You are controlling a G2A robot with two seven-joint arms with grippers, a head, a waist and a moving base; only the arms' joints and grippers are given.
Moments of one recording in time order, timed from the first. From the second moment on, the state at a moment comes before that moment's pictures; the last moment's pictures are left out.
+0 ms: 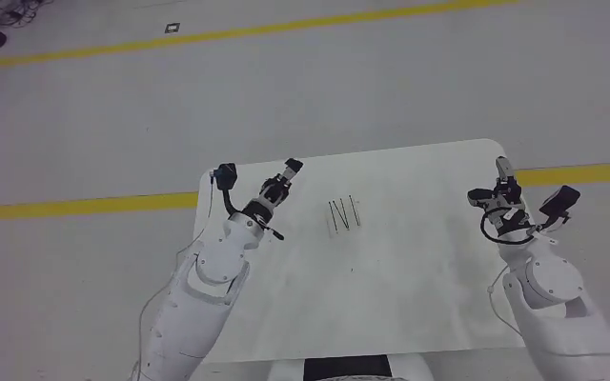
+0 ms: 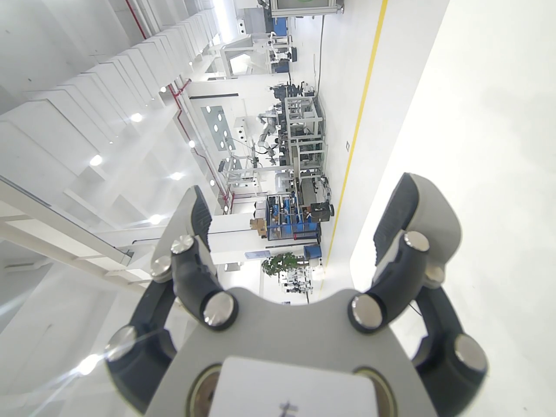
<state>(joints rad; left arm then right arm) 1.42 -1.16 -1.21 -1.88 0.13 0.27 -0.26 -1.73 -1.15 1.60 -1.80 0.42 0.00 0.00</state>
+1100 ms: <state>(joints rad) 1.22 -1.19 -1.04 -1.72 0.30 0.34 -0.44 -1.73 -1.15 1.60 -1.80 0.42 0.00 0.00</state>
